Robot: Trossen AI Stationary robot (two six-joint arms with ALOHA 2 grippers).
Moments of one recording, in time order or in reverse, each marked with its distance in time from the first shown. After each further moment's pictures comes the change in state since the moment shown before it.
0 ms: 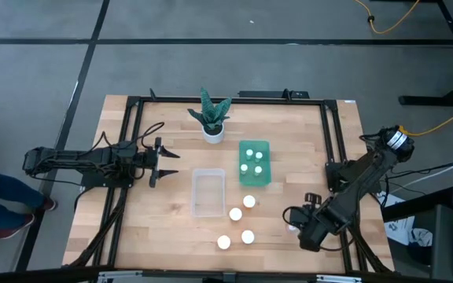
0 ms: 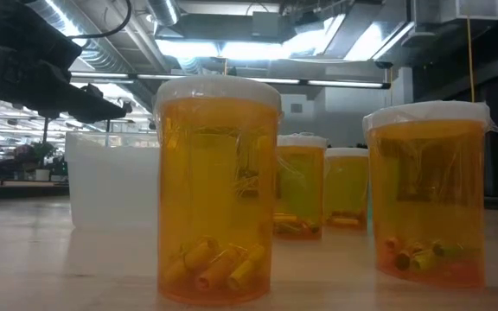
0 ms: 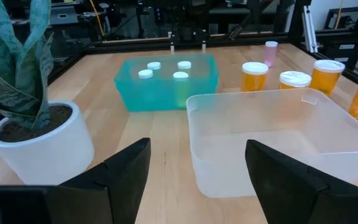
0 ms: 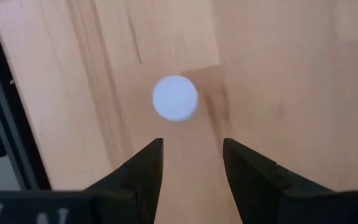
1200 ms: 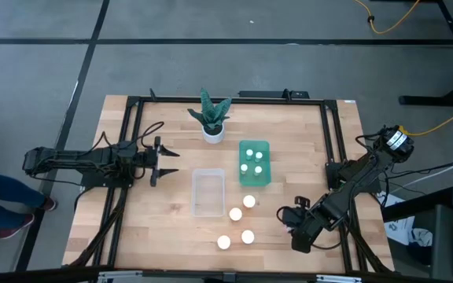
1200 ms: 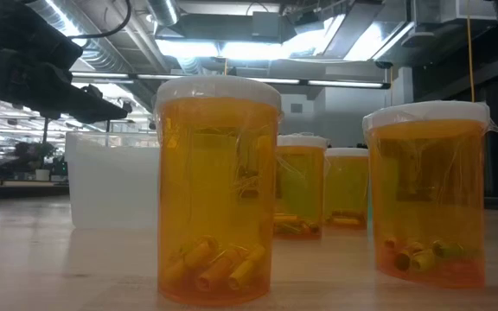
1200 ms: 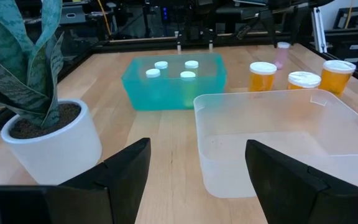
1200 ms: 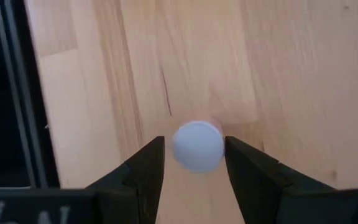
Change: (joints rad) left arm 0.000 0.000 0.000 0.000 -0.027 -0.004; right arm -0.038 0.000 -0.117 0.304 0.047 -0.062
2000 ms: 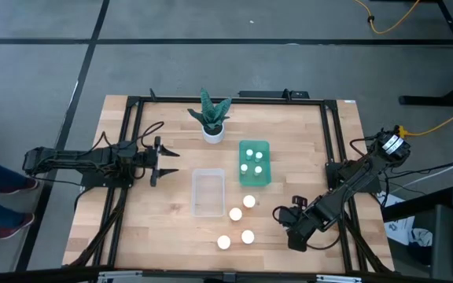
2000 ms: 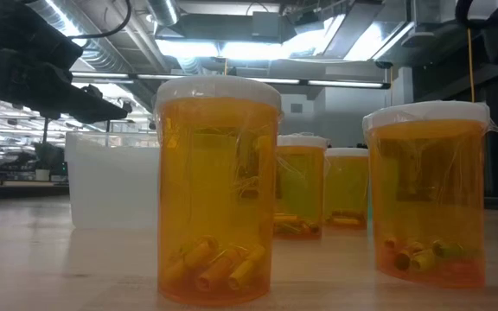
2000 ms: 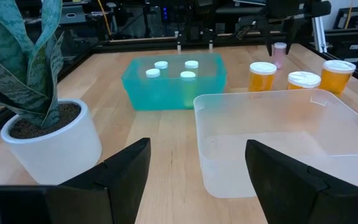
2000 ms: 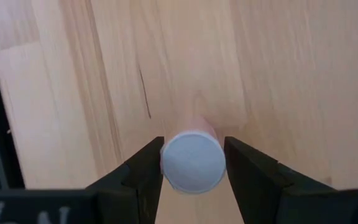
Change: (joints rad) left arm 0.000 0.000 0.000 0.000 0.000 0.000; right arm -0.030 0.067 0.000 0.001 -0.020 -0.024
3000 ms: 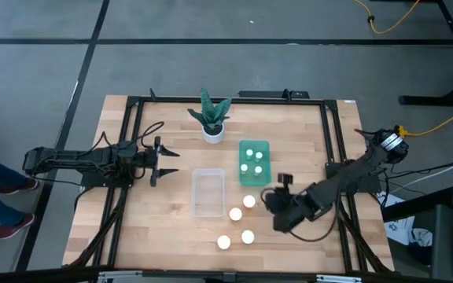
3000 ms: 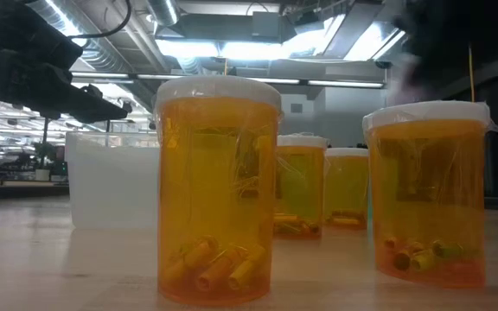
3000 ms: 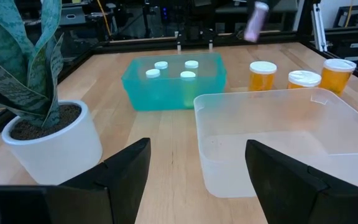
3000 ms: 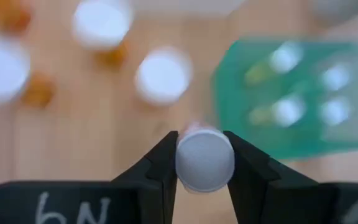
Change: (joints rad) left arm 0.000 0.000 0.000 0.000 0.000 0.009; right arm -0.178 -0.002 0.304 -0.275 0.404 -0.400
